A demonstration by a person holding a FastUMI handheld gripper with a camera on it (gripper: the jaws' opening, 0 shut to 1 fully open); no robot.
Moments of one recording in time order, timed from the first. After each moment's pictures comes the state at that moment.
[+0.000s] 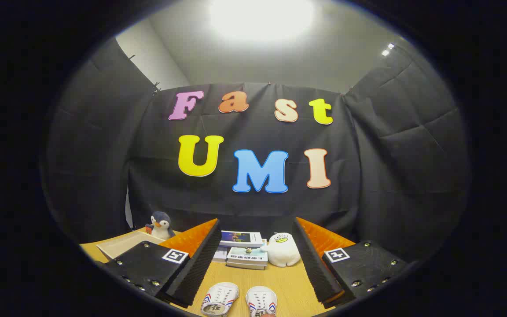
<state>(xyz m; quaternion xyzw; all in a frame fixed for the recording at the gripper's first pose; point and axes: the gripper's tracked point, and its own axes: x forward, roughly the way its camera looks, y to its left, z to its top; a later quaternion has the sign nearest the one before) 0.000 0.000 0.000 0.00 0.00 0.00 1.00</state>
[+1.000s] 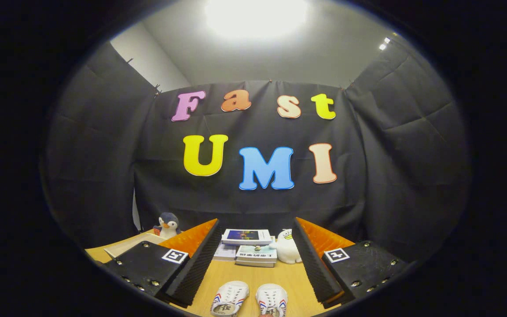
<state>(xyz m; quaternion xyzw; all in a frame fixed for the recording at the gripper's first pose) -0.002 0.020 -0.010 0.04 0.02 0.03 1.00</state>
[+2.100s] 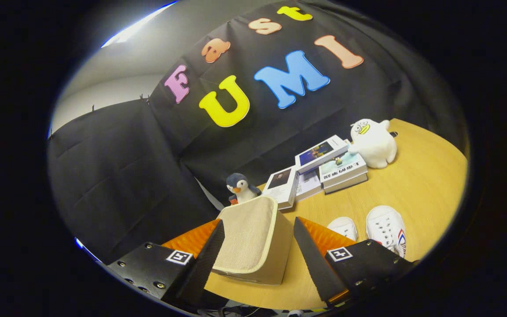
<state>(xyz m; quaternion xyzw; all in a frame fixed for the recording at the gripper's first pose) 0.000 0.145 -0.122 0.31 0.25 0.20 0.89</state>
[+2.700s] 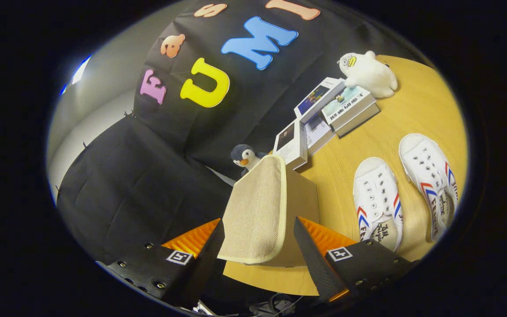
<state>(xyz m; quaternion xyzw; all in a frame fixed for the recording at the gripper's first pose) -0.010 0.204 -0.175 0.44 0.35 0.24 0.79</state>
